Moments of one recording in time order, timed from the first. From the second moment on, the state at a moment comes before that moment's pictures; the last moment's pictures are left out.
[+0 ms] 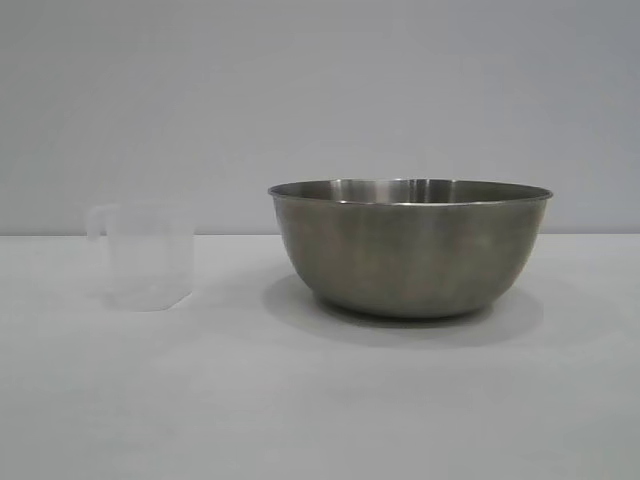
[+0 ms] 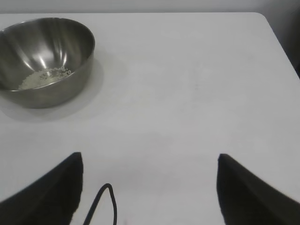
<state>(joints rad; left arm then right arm) 0.07 -0.02 -0.51 0.03 1.08 -0.10 0.17 -0.02 -0.49 -0.07 1.14 0.08</state>
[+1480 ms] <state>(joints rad) 0.07 -0.02 -0.48 0.01 1.12 -0.01 0.17 -0.02 -0.49 -0.07 1.14 0.08</state>
